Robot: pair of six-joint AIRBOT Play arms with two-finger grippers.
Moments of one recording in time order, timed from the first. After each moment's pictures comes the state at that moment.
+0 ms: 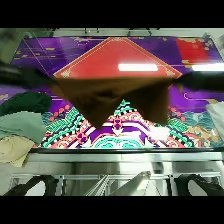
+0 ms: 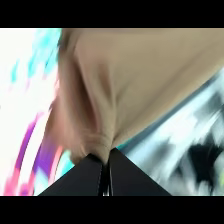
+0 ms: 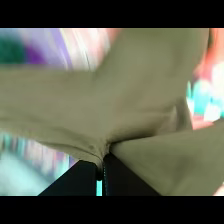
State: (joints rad) left arm 0.22 -1.12 1.43 0.66 -1.58 -1.21; right arm -0.23 -0.94 1.13 -0.61 1.23 1.15
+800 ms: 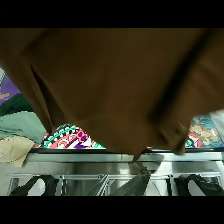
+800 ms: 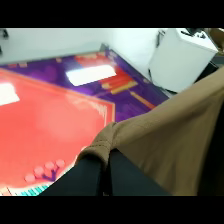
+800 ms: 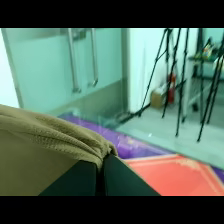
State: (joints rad) left arm 0.42 -0.96 1.60 0.36 -1.45 -1.09; right arm -0.22 -0.85 1.35 -0.32 0.98 0.67
